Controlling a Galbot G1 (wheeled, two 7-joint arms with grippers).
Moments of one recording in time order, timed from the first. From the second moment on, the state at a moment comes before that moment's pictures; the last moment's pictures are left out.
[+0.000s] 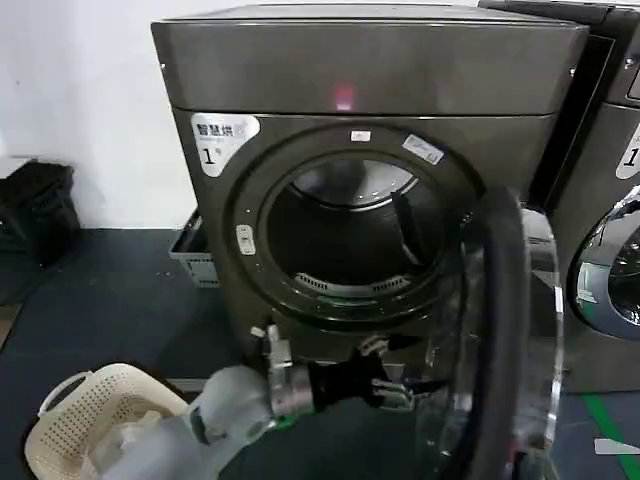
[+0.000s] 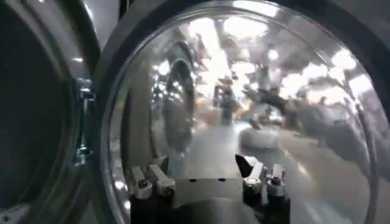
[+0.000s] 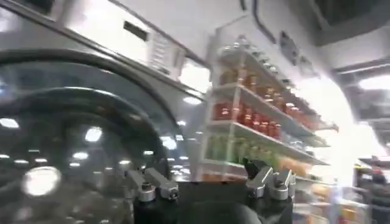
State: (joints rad) left arm 0.71 -1.07 0.20 -1.94 -0.71 0.28 0.51; right arm -1.36 1.07 1.76 1.69 0.38 -0.10 -0.14
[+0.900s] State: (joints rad) left arm 0.52 -1.33 0.44 -1.68 -0.62 0.16 0.43; right arm -1.46 1.08 1.93 1.72 0.42 -0.13 -0.11
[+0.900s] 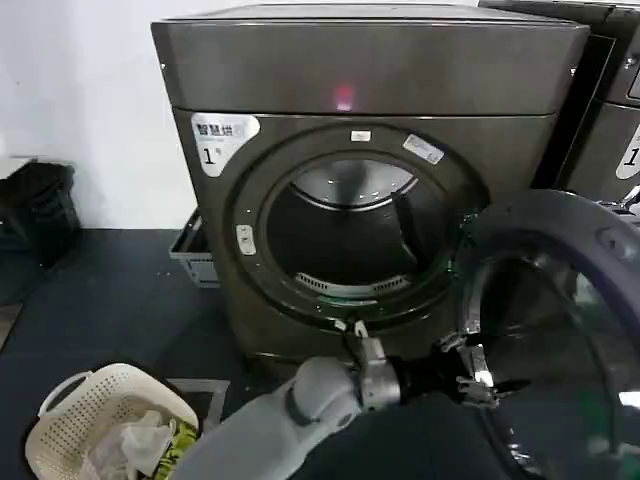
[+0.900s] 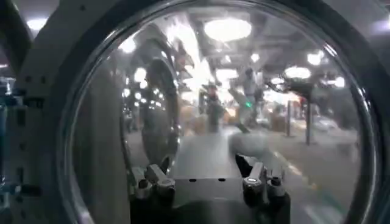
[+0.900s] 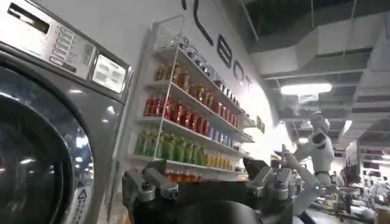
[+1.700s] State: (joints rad) left arm 0.43 -1.50 0.50 -1.47 -0.55 0.01 0.29; right arm -1.49 1.07 1.97 1.71 0.44 -0.12 -0.12
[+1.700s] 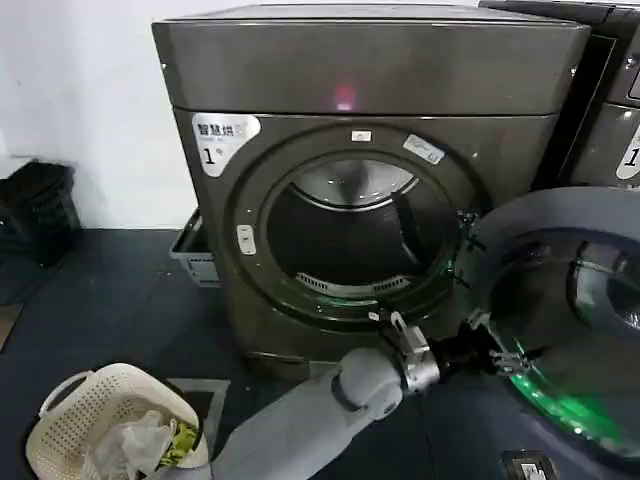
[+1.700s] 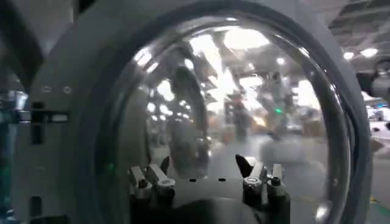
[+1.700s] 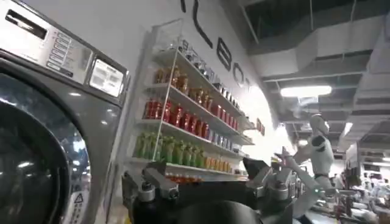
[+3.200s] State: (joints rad) left arm 0.46 -1.38 0.50 -1.53 -0.58 -0.14 0.29; right arm -1.53 1.01 2.12 1.71 0.40 -0.13 -0.09
